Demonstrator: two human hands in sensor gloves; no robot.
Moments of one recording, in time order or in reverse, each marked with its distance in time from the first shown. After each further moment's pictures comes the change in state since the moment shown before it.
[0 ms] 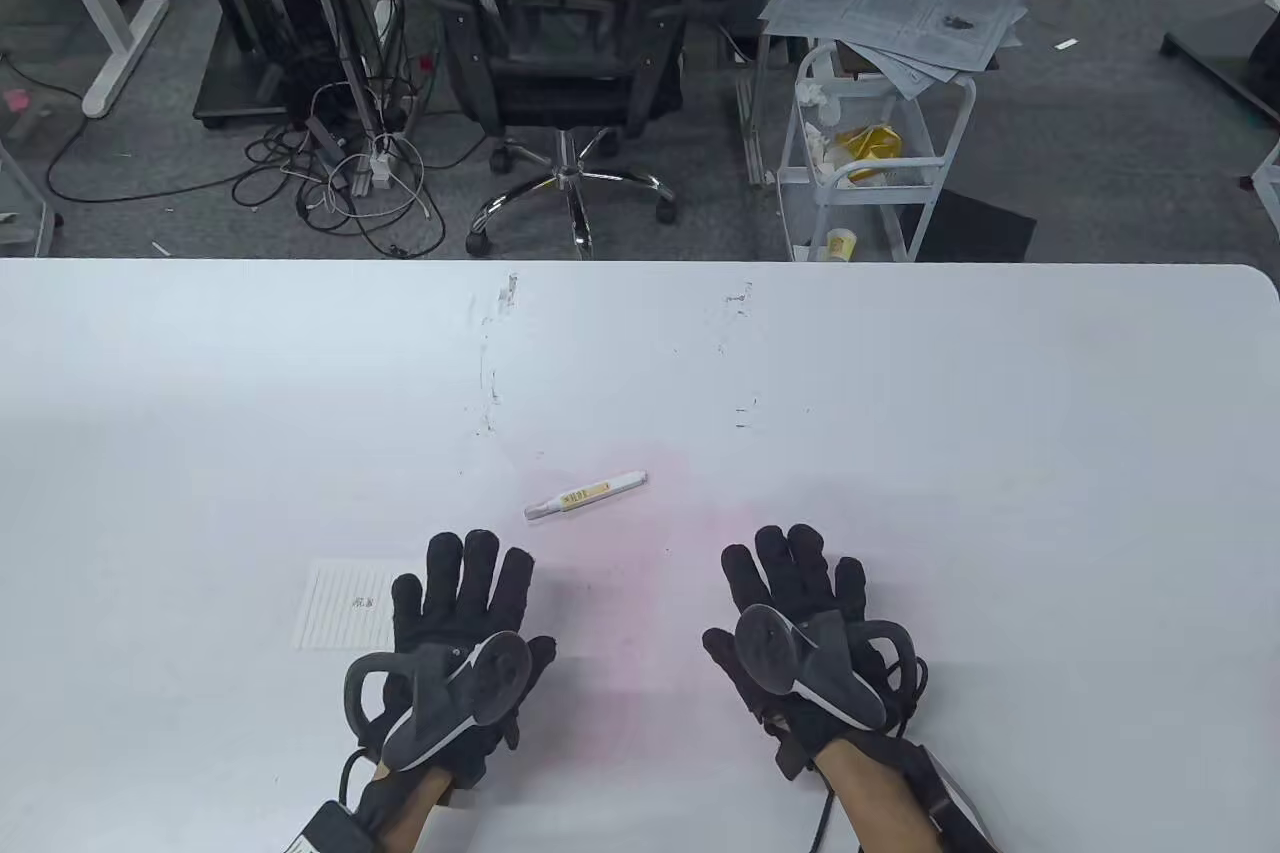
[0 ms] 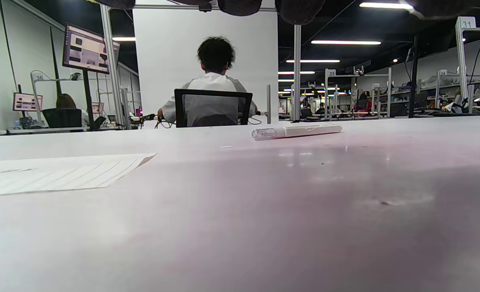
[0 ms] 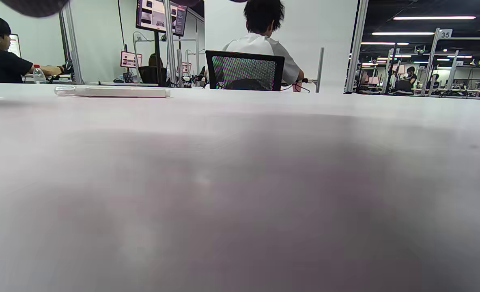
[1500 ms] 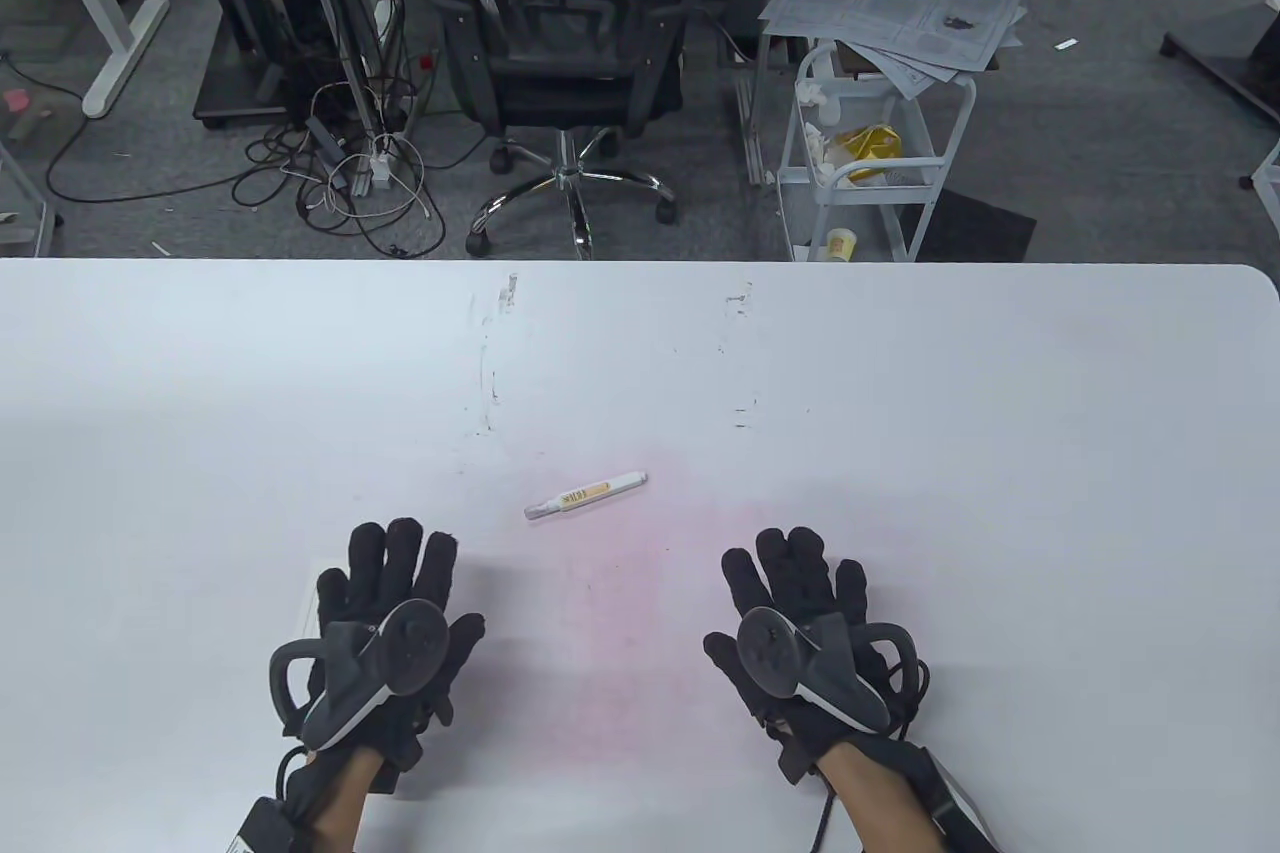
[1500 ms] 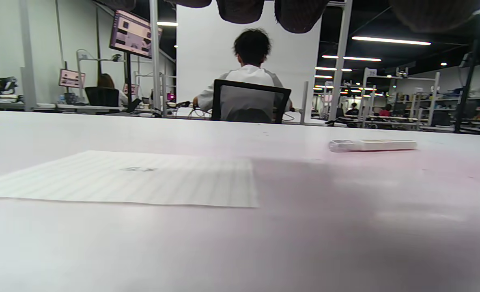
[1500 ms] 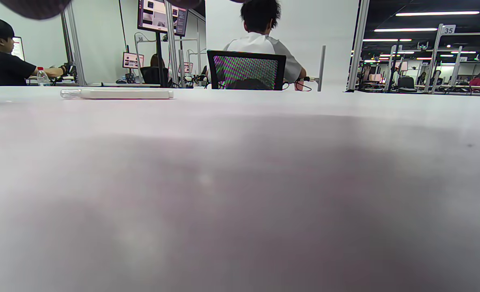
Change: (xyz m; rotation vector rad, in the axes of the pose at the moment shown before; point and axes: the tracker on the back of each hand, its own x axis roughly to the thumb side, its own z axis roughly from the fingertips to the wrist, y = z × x) left_hand -0.077 0.010 -0.005 -0.034 0.147 0.081; right_hand 0.001 0.002 0.002 0.004 -0.009 -0.010
